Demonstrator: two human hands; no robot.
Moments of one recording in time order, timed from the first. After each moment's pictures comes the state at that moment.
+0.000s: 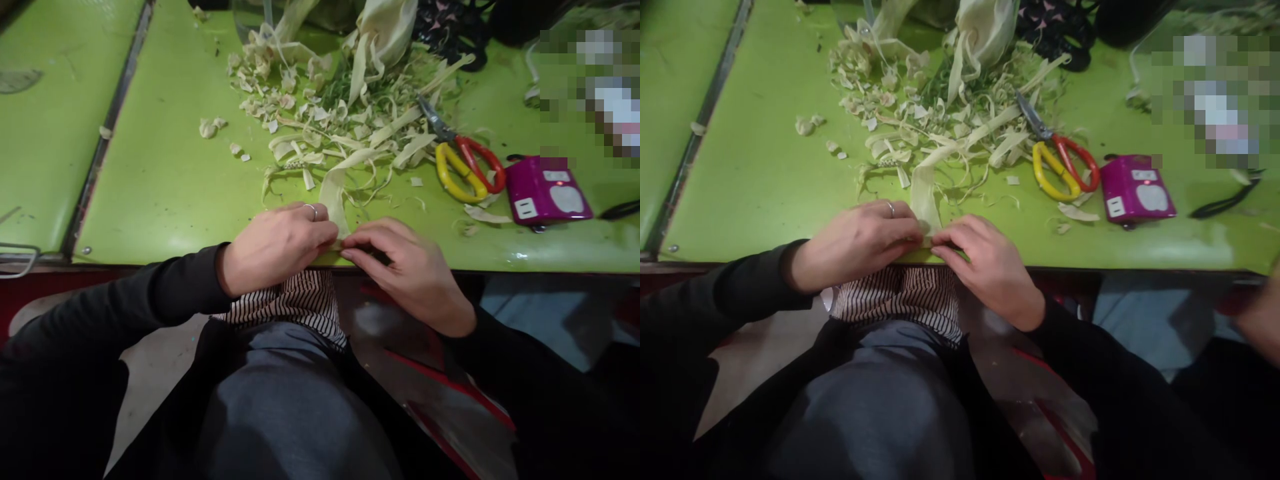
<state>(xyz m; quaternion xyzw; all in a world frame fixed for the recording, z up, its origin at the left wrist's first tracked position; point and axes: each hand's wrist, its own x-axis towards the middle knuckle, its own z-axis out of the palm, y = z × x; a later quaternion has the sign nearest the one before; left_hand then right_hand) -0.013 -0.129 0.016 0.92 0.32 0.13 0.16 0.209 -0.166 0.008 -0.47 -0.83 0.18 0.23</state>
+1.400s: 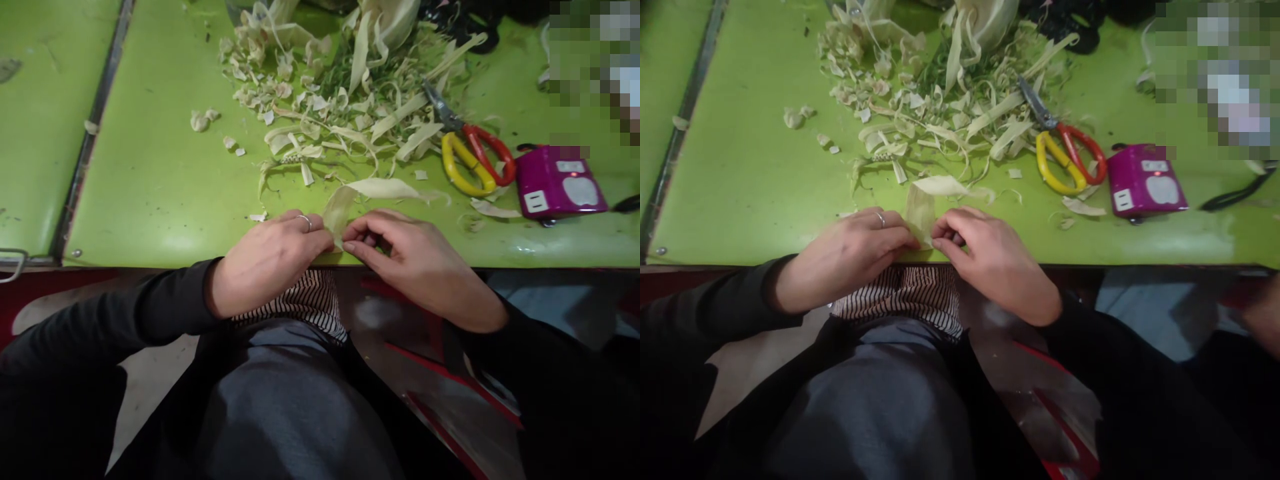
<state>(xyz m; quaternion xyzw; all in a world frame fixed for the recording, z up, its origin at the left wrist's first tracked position) -0.015 -0.146 0.017 0.92 0.33 0.13 0.14 0.203 -0.156 0.028 -0.53 -0.80 0.26 0.14</state>
